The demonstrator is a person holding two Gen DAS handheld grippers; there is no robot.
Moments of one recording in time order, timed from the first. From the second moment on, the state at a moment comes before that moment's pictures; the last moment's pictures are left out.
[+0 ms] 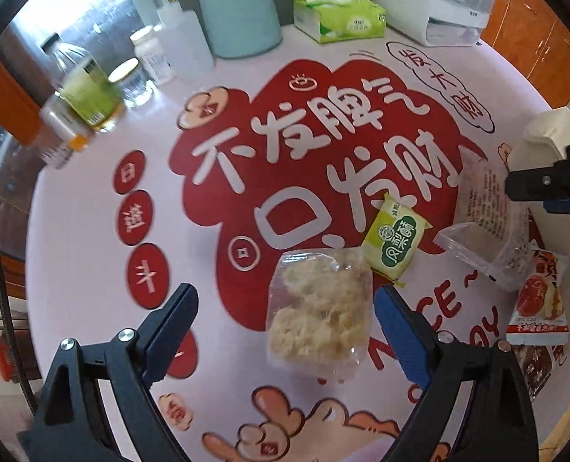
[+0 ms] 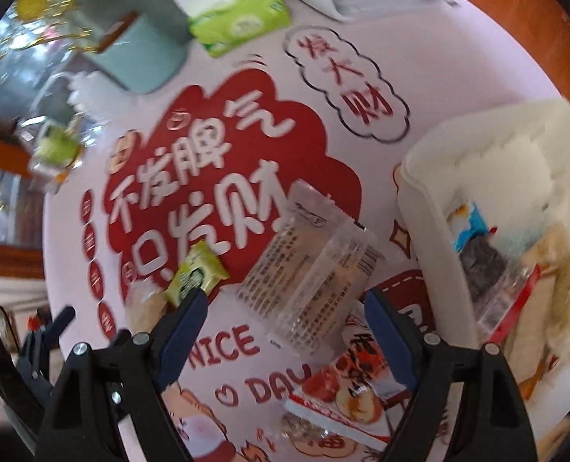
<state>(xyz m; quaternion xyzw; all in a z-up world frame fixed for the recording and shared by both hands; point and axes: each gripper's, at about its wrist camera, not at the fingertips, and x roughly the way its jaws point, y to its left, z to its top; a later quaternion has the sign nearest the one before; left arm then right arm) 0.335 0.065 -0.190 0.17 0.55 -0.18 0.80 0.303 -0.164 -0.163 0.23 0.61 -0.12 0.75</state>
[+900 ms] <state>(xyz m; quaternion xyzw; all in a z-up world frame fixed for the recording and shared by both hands) 0.327 0.072 -0.226 0.07 0.58 -0.19 0.79 0.324 -0.124 -0.216 0.12 0.63 -0.16 0.75</state>
